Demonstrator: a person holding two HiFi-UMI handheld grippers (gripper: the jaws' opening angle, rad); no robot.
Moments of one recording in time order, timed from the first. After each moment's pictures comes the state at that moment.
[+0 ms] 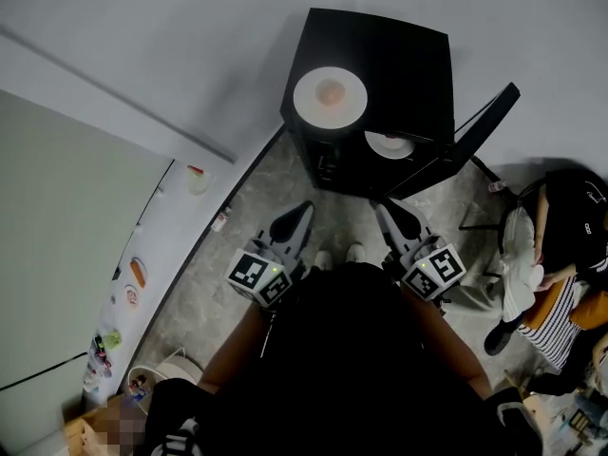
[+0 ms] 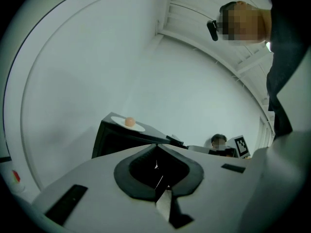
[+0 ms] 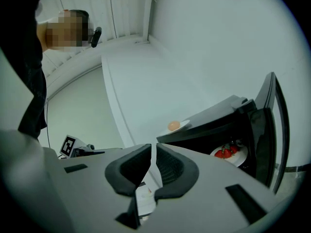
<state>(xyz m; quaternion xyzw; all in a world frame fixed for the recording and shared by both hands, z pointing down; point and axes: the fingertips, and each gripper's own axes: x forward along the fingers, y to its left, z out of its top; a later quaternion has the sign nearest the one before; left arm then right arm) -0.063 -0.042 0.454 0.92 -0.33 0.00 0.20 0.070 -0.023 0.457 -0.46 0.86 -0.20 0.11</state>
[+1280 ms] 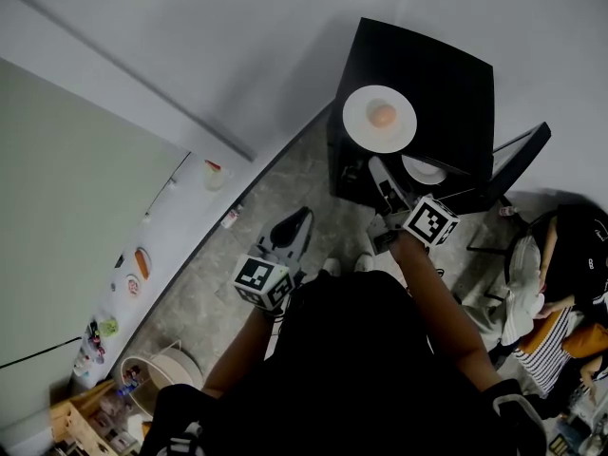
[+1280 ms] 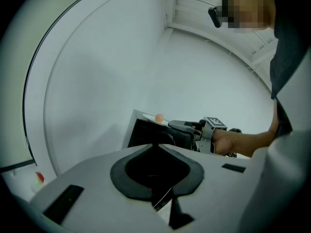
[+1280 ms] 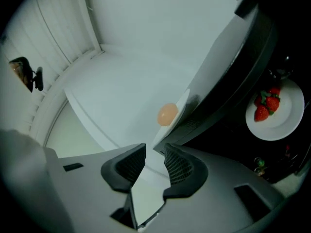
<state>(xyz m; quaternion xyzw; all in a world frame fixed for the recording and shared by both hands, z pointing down) -0.140 -0.083 0.489 0.89 -0.40 0.05 0.21 0.004 -0.179 0.480 -0.42 0.77 -0.42 0.23</state>
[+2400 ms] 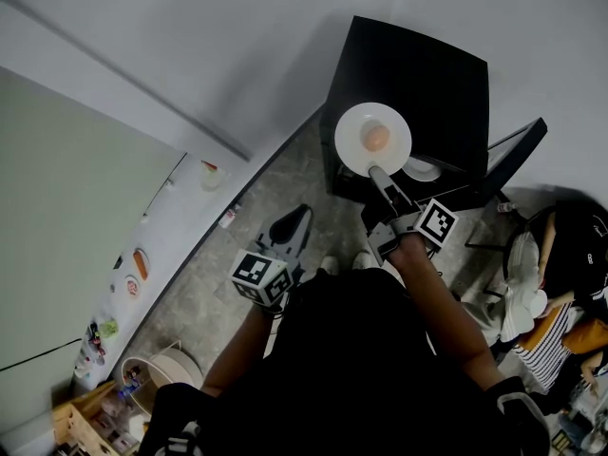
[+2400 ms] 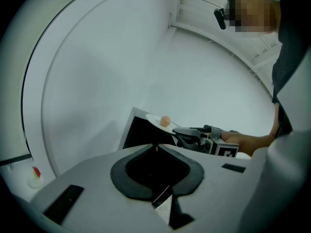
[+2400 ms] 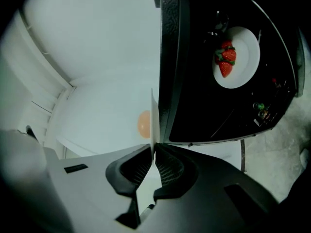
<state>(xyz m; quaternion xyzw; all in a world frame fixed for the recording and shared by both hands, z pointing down) -0.131 -0.082 0.490 0.89 -0.39 0.04 0.24 0.010 -0.153 0.492 -0.35 0.64 -0.59 0.35</state>
